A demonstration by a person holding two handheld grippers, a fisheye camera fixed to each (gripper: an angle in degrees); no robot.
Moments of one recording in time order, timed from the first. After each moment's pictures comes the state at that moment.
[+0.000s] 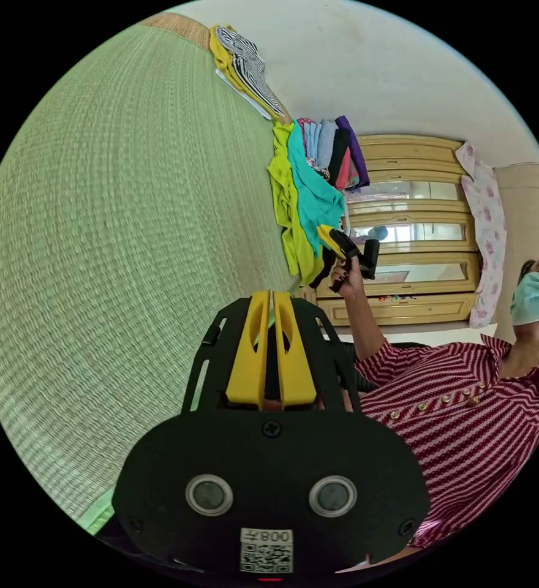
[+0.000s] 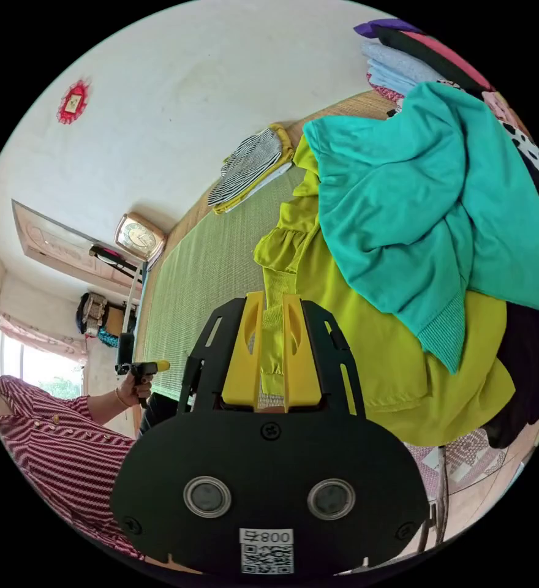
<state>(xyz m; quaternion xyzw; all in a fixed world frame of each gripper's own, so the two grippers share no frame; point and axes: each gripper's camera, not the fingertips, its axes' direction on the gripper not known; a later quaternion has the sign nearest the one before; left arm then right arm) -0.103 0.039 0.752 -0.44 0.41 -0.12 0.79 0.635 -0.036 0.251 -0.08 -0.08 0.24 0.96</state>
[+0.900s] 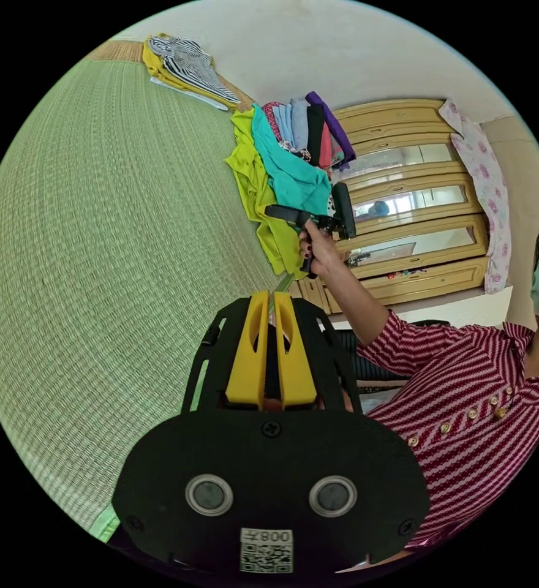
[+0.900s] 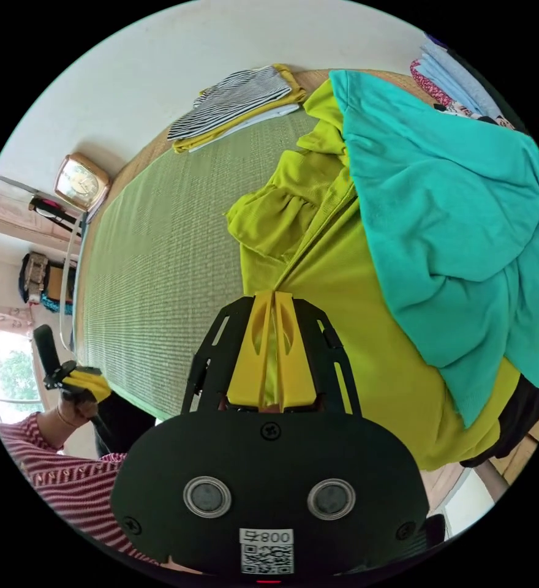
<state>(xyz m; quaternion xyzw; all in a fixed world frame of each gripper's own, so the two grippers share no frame) -0.045 0.054 0.745 -0.40 0.39 -0.05 0.82 0.589 -0.089 0.328 -0.22 -0.02 0.17 0.96</state>
